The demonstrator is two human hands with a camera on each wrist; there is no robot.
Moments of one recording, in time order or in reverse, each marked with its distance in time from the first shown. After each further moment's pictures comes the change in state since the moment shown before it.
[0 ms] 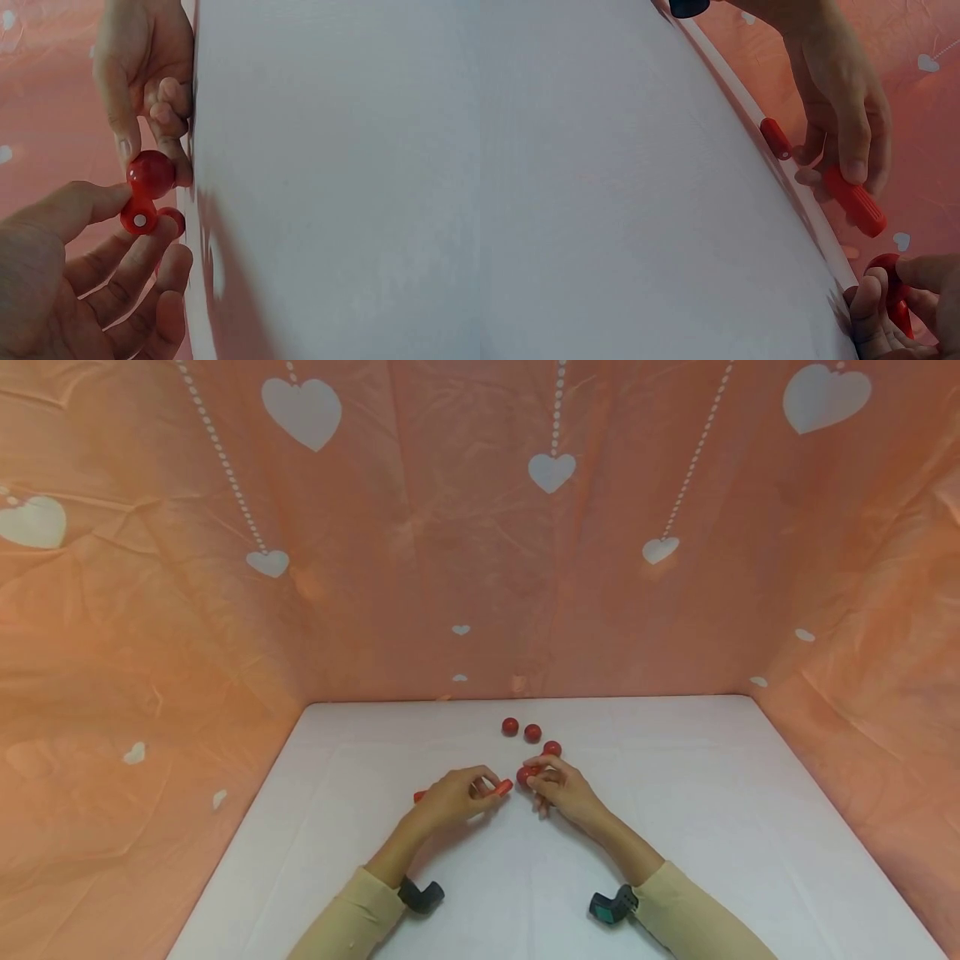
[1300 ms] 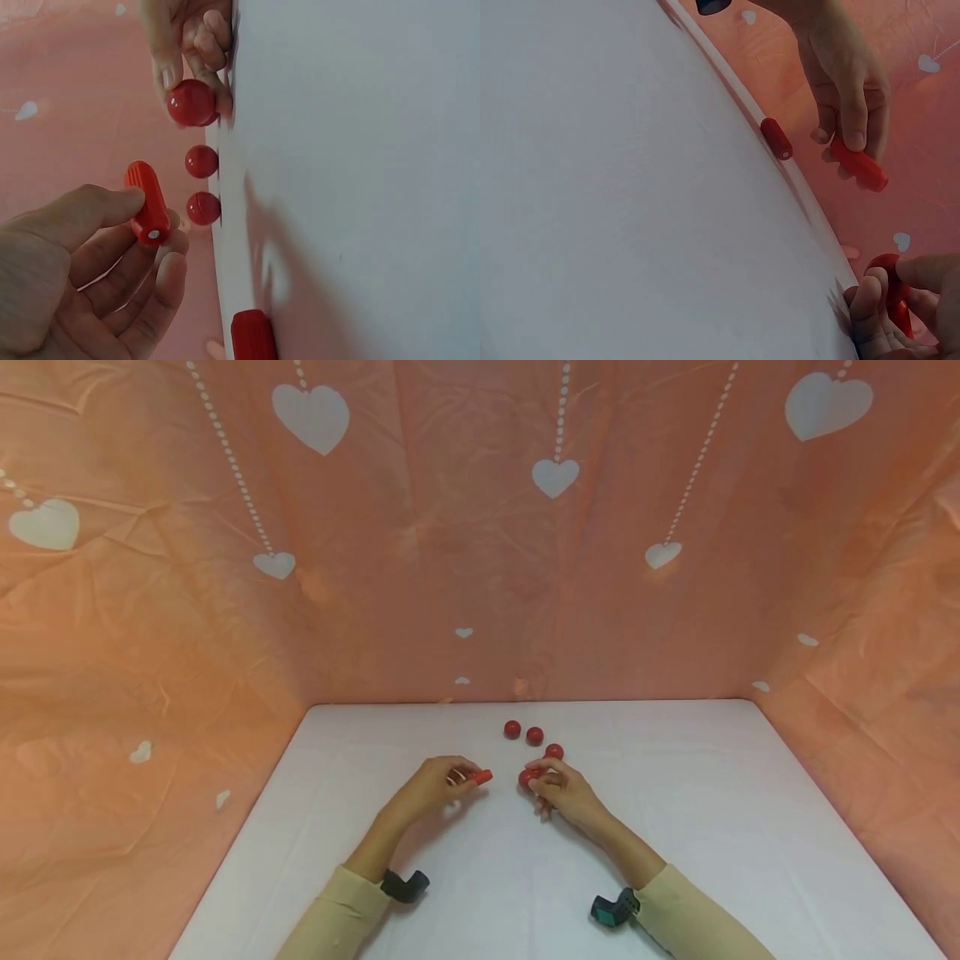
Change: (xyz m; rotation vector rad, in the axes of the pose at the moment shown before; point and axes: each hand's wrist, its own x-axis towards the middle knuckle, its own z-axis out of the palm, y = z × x) left_hand -0.008 -0.011 -0.033 -0.071 0.057 -0.035; right_hand -0.001 -0.003 0.000 0.004 0.014 0.068
